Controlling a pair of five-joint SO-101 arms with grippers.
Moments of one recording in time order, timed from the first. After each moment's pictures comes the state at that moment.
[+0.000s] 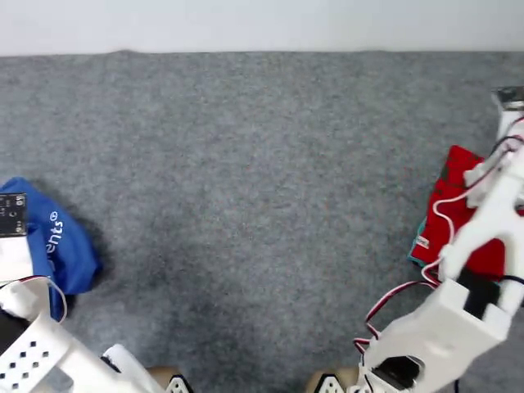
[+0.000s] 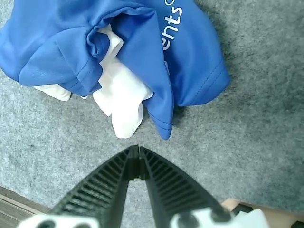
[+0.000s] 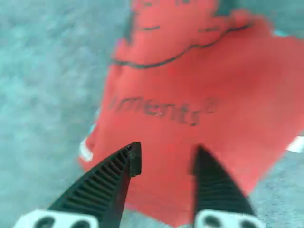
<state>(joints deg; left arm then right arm) -54.6 -57.1 36.5 96.9 -32.4 29.9 17.2 -25.1 95.3 32.1</state>
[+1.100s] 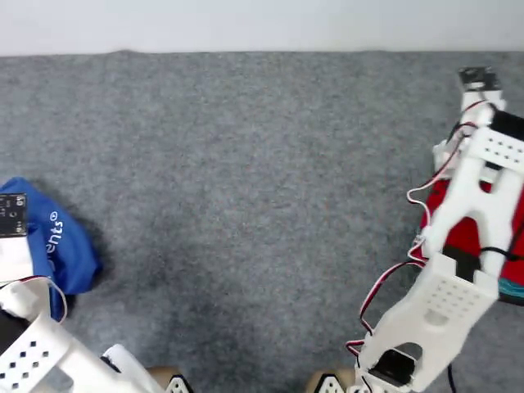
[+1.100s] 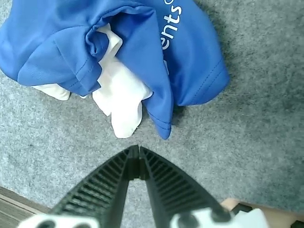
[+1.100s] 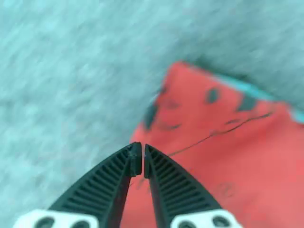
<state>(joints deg) -54.6 -57.1 36.7 96.9 -32.4 23.4 29.4 -31.2 77.6 24.0</state>
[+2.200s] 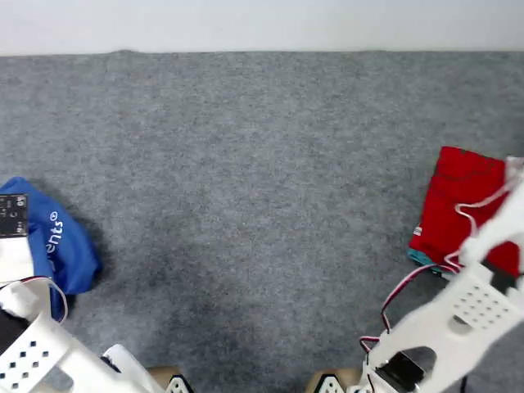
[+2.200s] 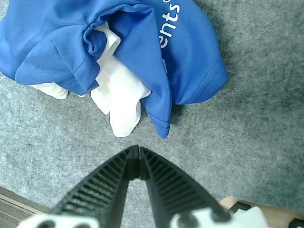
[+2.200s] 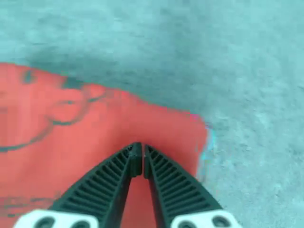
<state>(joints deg) -54.5 -57.1 36.7 97.4 -32.4 39.6 34.7 -31.3 59.5 30.1</state>
